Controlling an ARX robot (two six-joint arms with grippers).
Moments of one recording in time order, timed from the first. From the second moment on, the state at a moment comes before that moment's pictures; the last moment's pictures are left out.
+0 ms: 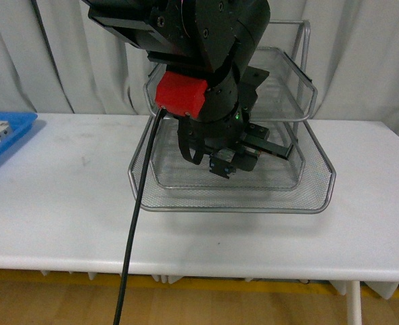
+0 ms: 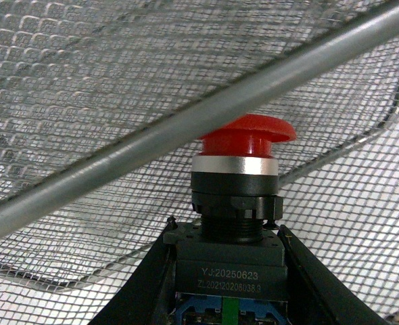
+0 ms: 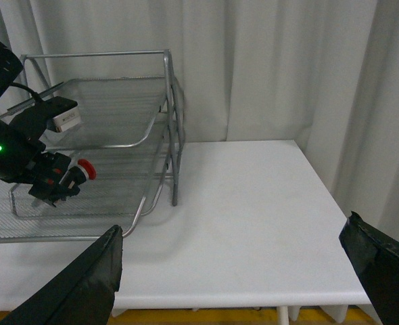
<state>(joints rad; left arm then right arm) -0.54 2.28 1.74 -0.37 -0.10 0.03 0.00 0.00 0.01 0.00 0.00 0.00</state>
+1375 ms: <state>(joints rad) -0.55 1.89 1.34 -0.13 -0.01 -0.05 0.00 0.00 0.01 0.00 0.00 0.00</state>
